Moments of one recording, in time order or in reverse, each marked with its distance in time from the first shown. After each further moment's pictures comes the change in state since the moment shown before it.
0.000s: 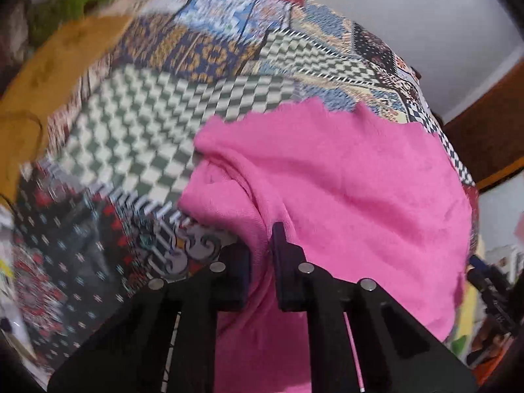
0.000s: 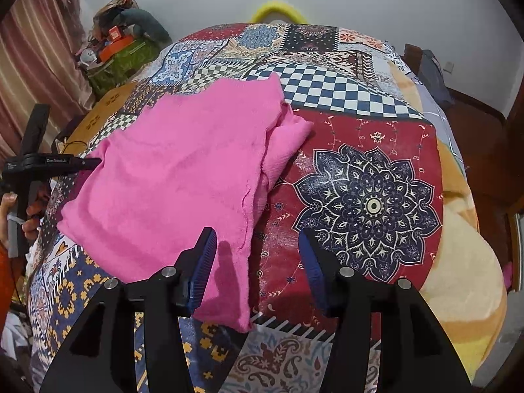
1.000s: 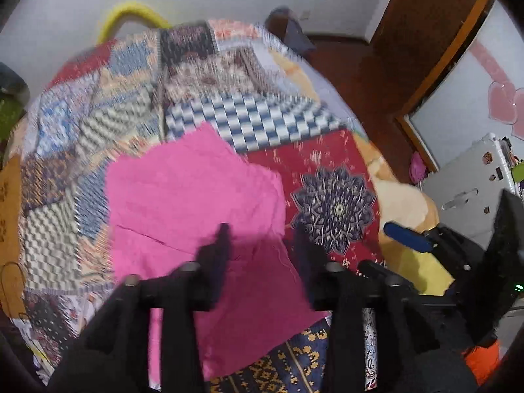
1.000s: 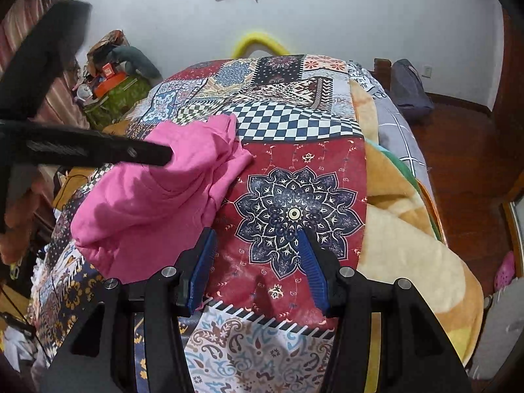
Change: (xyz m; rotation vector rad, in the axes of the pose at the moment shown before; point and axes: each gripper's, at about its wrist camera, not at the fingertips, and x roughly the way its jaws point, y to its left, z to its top) left arm -0.041 -0.282 -0.003 0.482 0.021 -0.083; right arm -0.049 -0.050 -0.008 0.068 -0.130 0.002
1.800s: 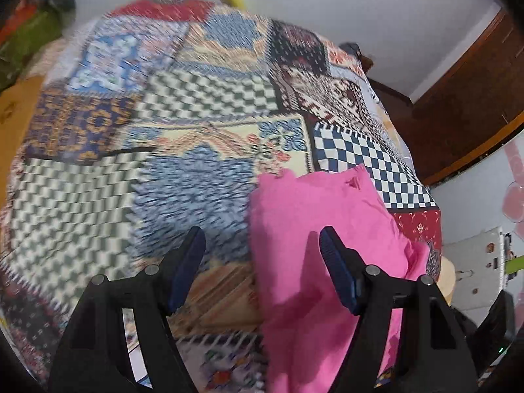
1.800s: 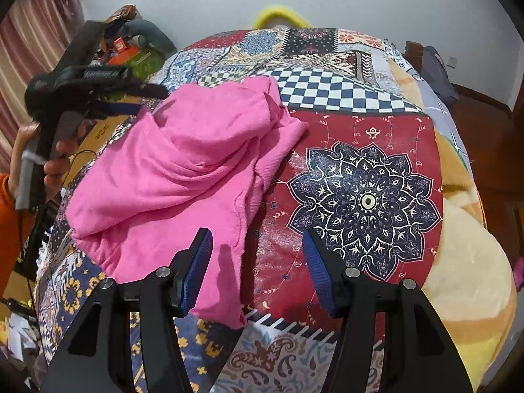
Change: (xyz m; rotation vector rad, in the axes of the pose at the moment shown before) left arm 0.062 0.174 0.007 -0.352 0.000 -0.051; right arm 0.049 0.036 -0.006 -0.034 0.108 0.054
